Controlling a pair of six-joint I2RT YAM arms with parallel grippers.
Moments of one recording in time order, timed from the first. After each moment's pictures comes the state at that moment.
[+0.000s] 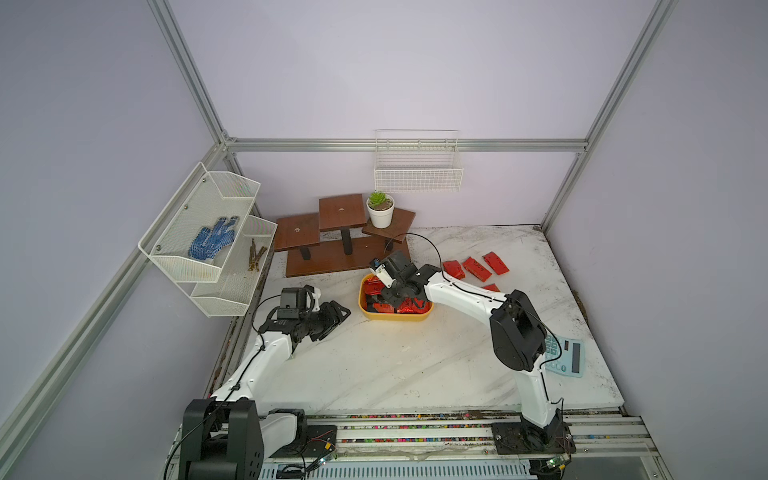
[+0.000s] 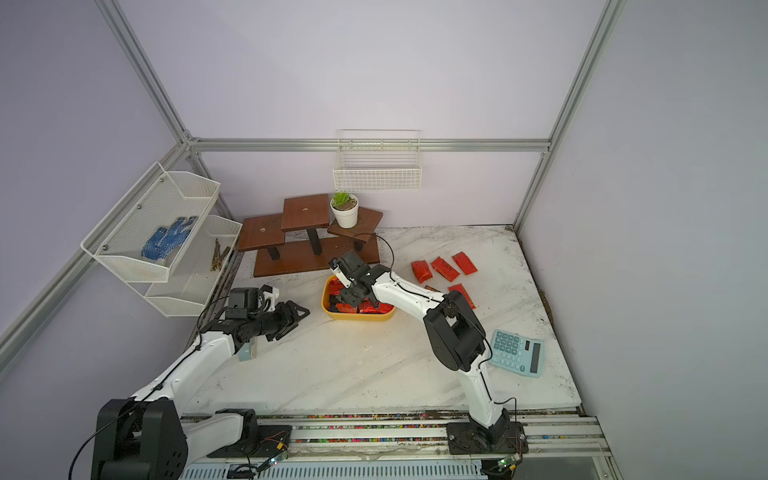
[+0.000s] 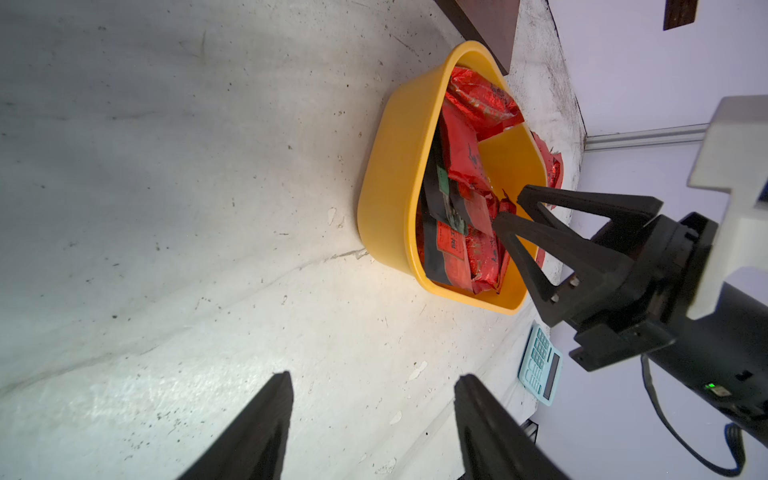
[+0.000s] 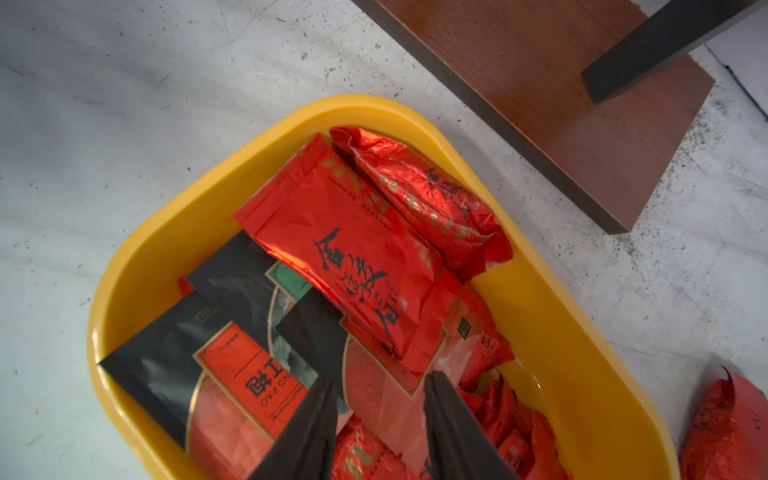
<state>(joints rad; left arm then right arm) -0.02 1.18 0.67 -0.38 0.52 -0.68 0.76 2.12 1.74 -0.58 0.10 -0.13</state>
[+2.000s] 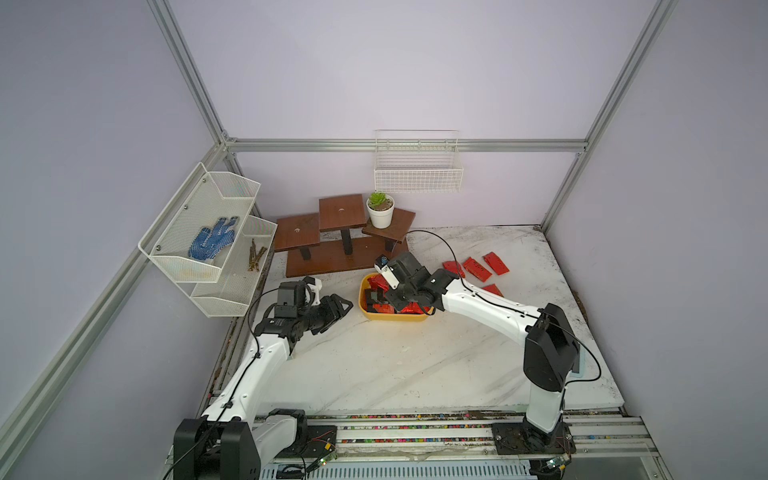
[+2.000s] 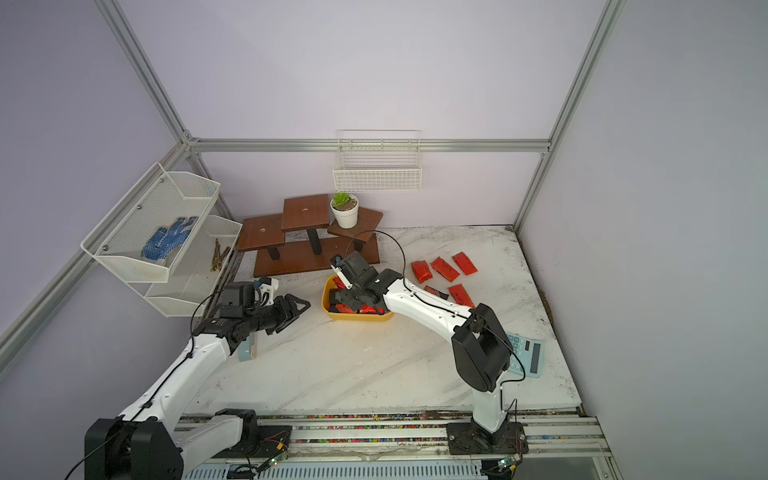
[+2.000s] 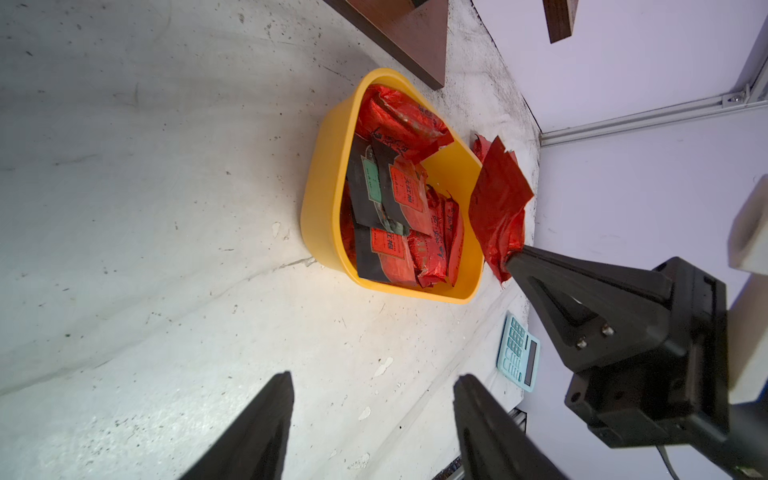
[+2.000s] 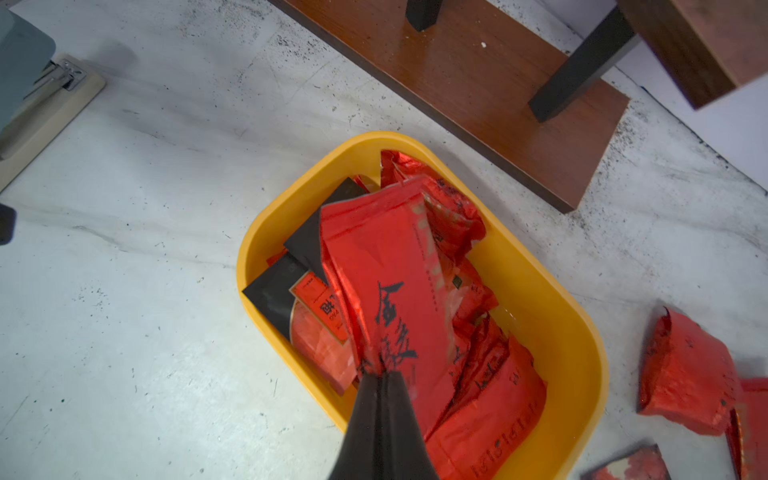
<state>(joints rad) -0.07 1.11 0.75 -0.42 0.53 -0.68 0.81 1.85 1.55 -0.56 0.15 0.01</state>
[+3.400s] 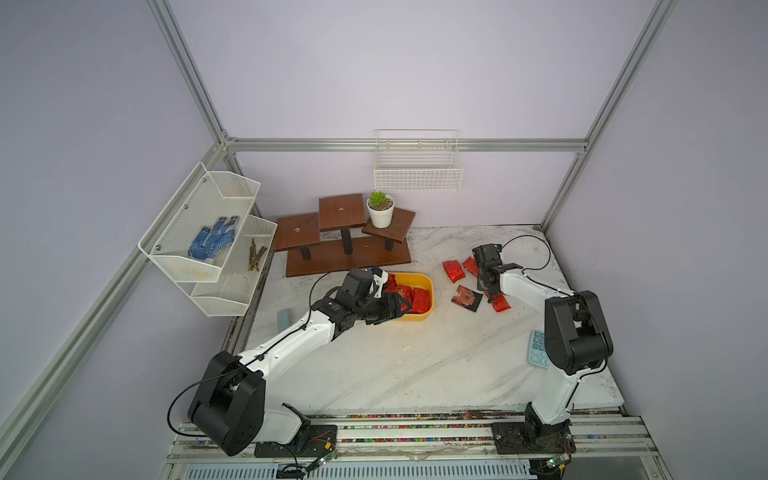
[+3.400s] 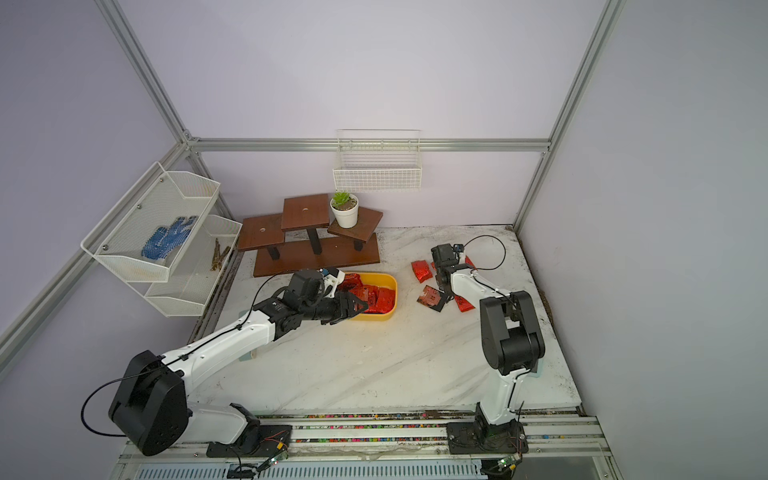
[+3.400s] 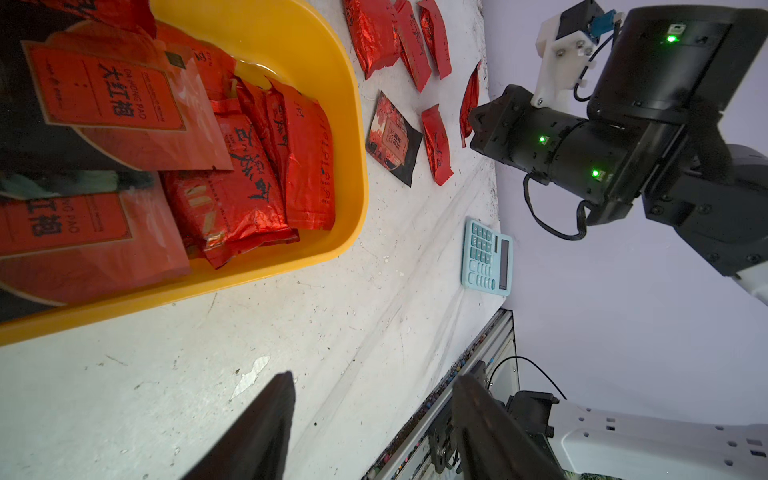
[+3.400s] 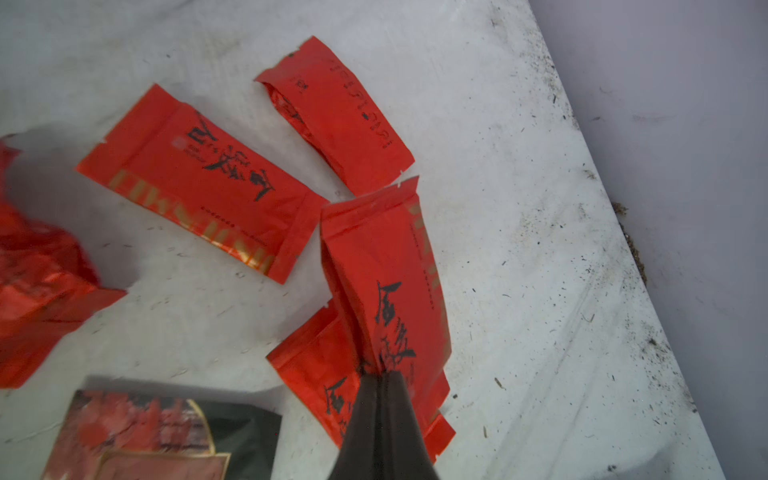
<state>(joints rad) -0.55 1.39 0.94 -0.24 0.45 -0.78 0.19 1.86 1.26 -0.46 0.57 0.33</state>
